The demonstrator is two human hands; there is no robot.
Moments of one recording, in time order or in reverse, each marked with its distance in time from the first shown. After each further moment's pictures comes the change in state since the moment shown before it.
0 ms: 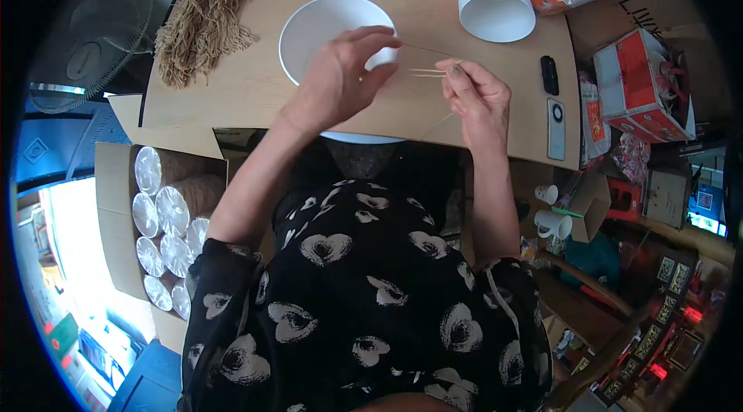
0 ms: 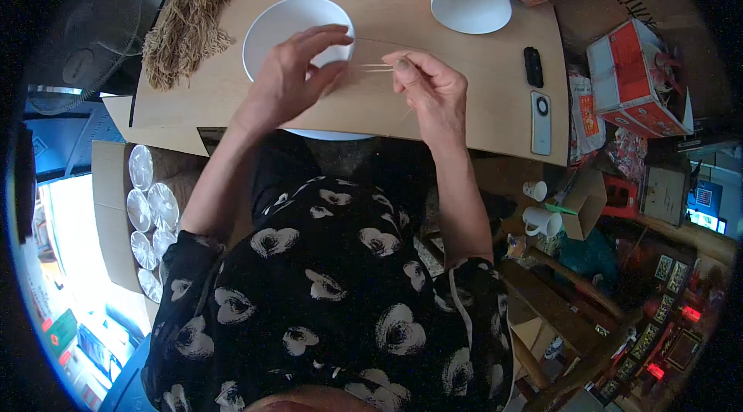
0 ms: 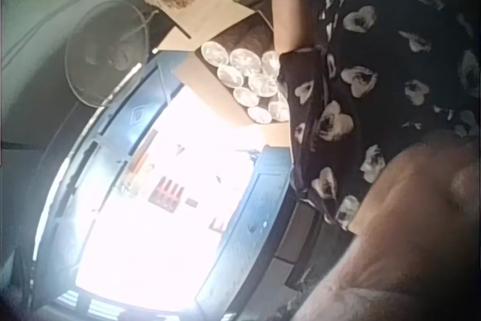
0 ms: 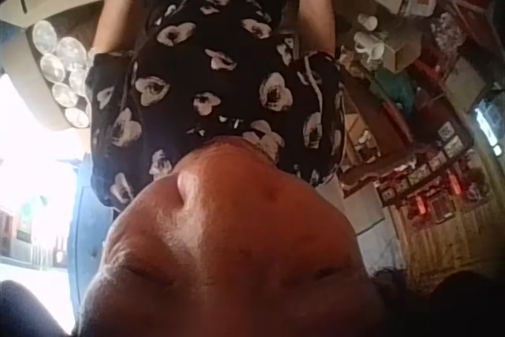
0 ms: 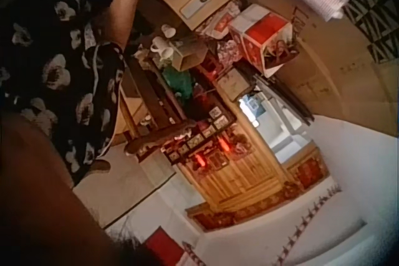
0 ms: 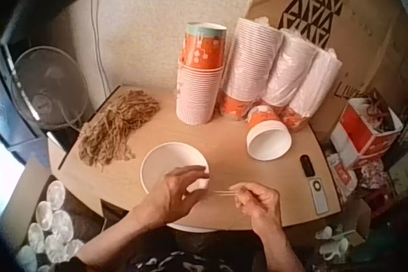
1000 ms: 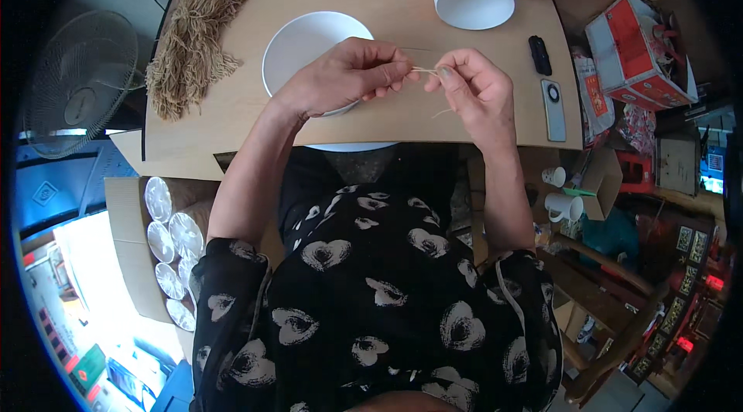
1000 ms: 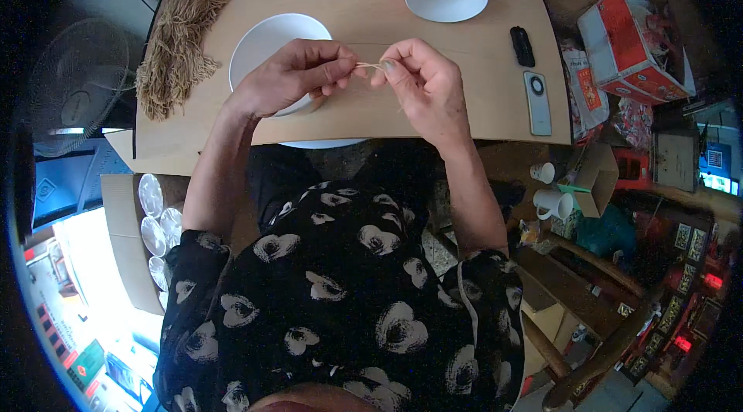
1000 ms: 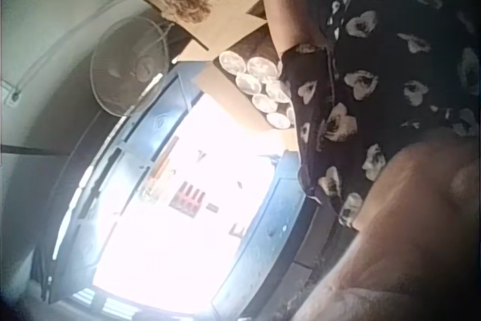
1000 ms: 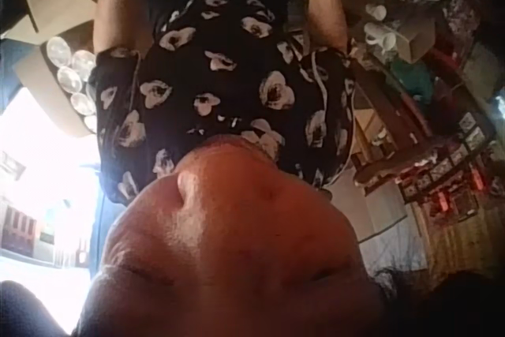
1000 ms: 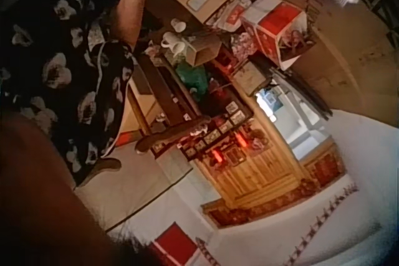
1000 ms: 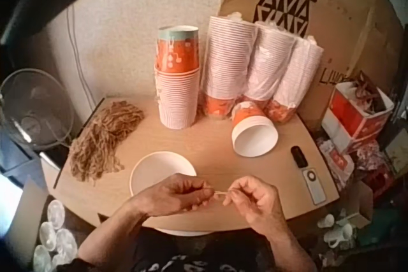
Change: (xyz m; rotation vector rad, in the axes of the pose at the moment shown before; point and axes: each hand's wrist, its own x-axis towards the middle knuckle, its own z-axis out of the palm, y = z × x) left_hand 0.046 0.018 -0.001 -0.832 -0.672 -0.528; right_hand -0.004 -0.030 -0.020 -0.187 -0.060 -0.024
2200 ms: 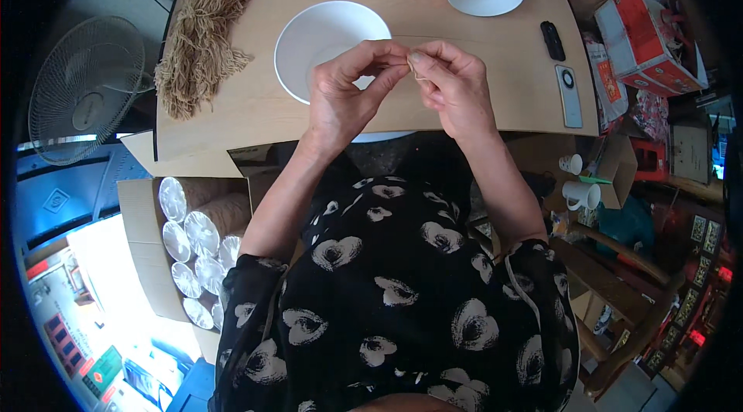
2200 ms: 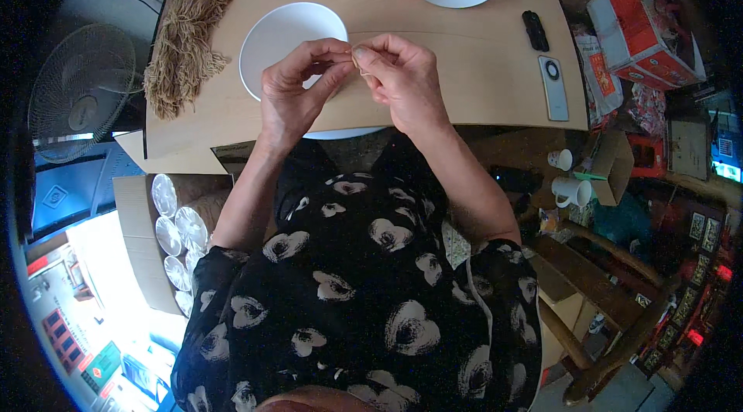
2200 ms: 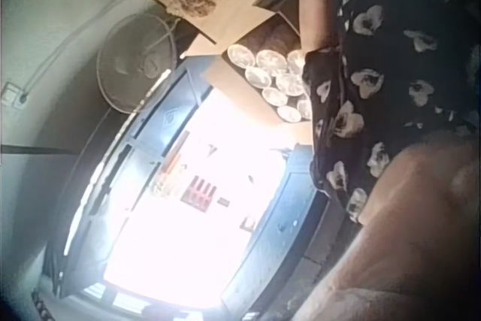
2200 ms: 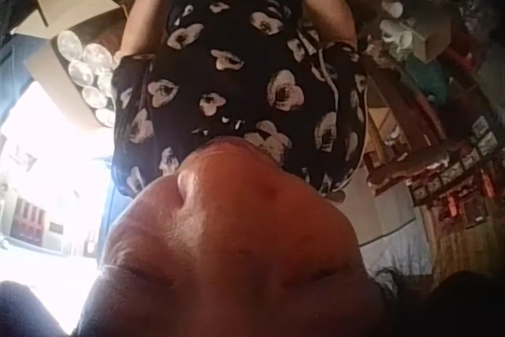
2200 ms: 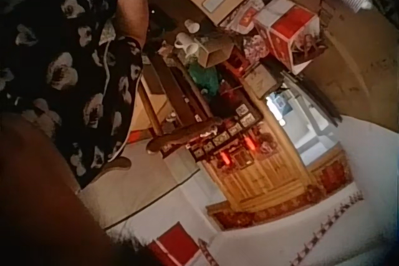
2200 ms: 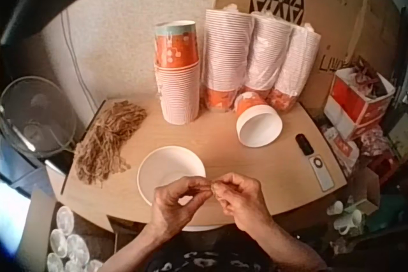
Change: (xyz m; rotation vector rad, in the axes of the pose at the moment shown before) left_hand -0.020 -0.045 0.036 0.243 0.651 0.515; right_hand 0.007 0.024 0.055 0.565 0.065 0.169
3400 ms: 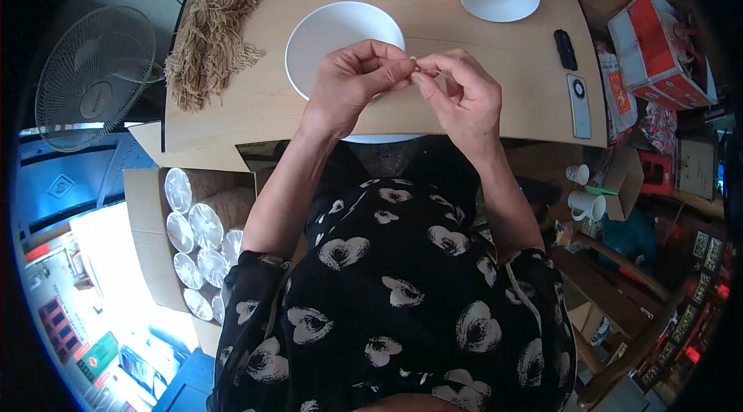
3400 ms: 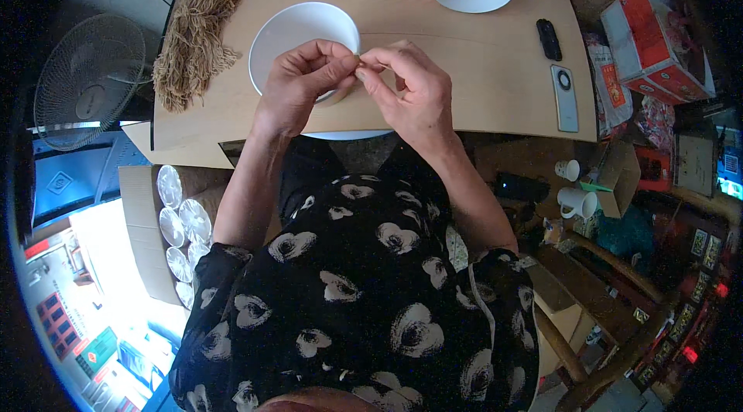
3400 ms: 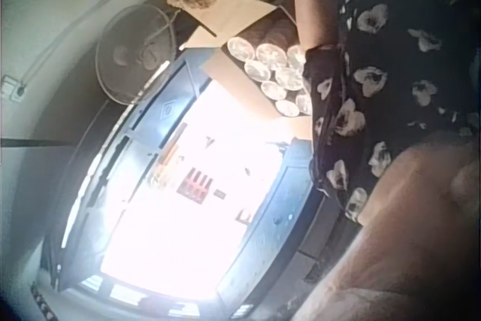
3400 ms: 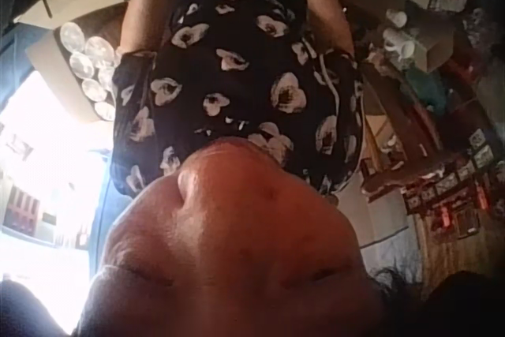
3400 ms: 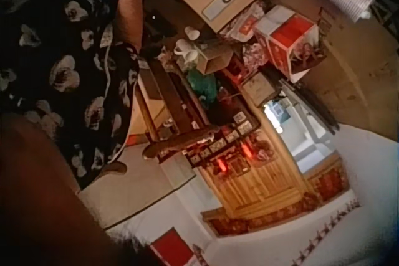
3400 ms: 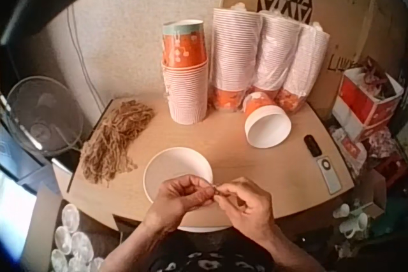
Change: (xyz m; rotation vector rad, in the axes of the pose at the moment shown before) left_hand 0.009 -0.006 -0.021 -0.541 -0.124 -0.527; right_hand -0.003 0.006 -0.001 -0.777 0.017 -0.666
